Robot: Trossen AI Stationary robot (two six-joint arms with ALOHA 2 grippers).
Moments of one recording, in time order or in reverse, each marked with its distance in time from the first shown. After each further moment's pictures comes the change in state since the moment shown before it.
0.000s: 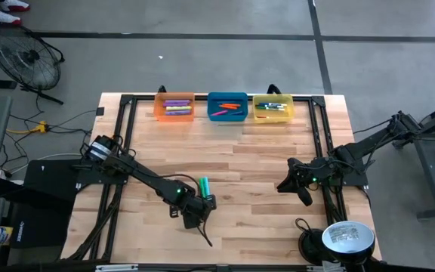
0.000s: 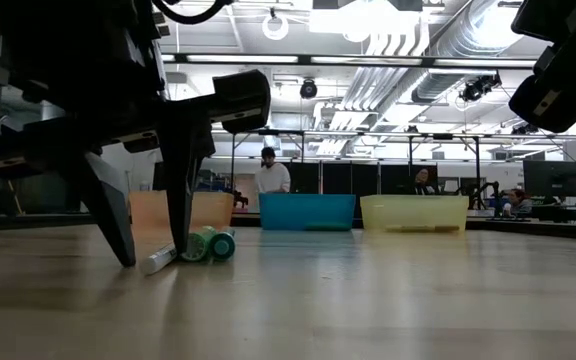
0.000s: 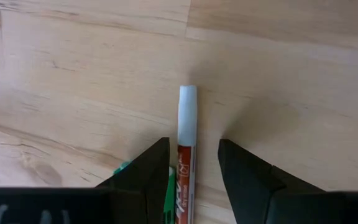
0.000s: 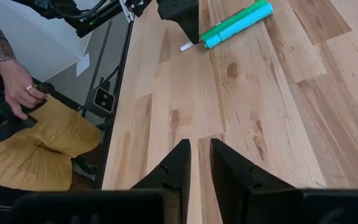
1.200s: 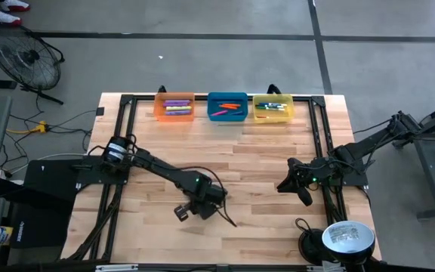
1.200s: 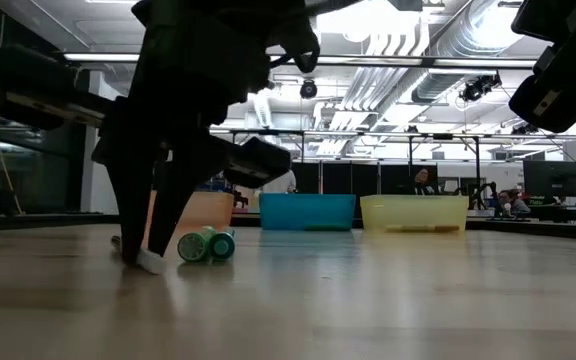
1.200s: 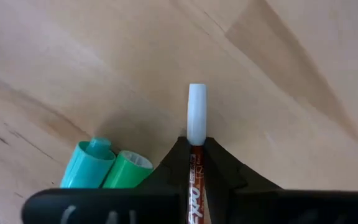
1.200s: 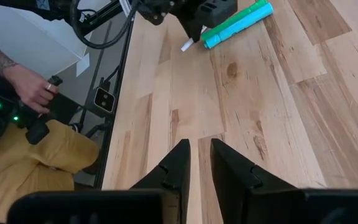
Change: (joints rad) left arm 0.128 0.168 0.183 -0.279 0.337 -0.409; right arm 0.000 0.000 0.000 0.000 0.000 0.000
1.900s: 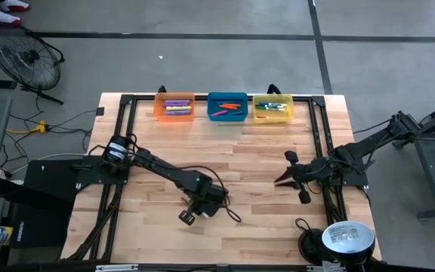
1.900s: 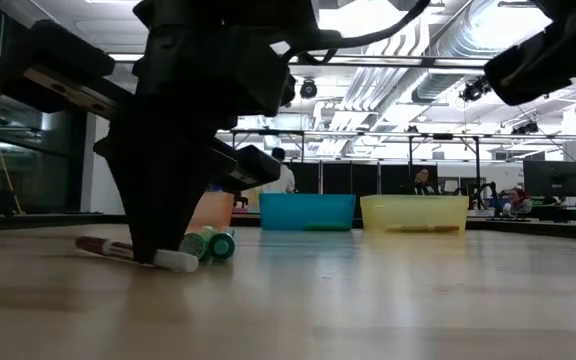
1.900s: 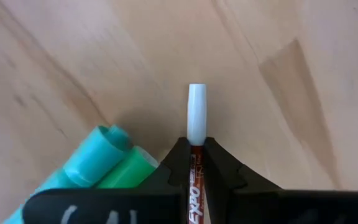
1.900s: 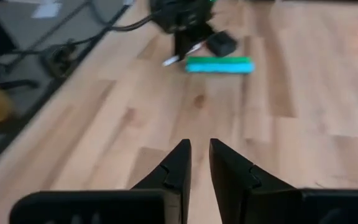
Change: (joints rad) left arm 0.027 -0.040 0.037 0.035 -0.028 -0.303; right arm 0.000 0.000 0.000 0.016 0.125 -0.546
